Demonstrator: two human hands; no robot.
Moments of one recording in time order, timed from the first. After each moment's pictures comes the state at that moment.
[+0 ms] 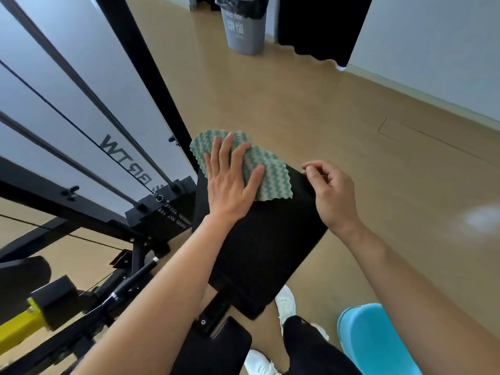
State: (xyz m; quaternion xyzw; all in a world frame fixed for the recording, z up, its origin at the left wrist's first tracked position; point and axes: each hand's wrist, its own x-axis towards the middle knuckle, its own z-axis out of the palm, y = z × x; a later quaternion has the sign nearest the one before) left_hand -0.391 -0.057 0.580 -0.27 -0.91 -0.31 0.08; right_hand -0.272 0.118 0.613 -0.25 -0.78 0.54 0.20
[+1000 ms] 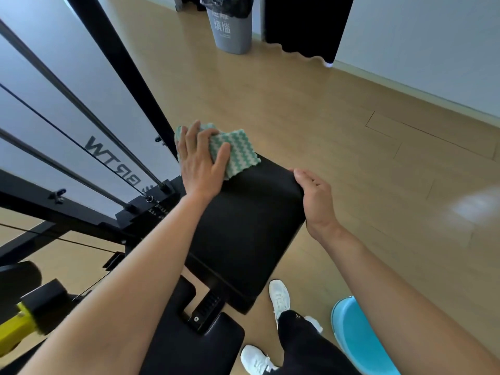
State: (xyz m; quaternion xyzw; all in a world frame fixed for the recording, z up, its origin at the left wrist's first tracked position) left_hand -0.422 -0.053 0.583 -0.19 -0.92 -0.33 0.08; right_hand -0.253 0.114 0.595 -0.30 -0.57 0.74 0.17
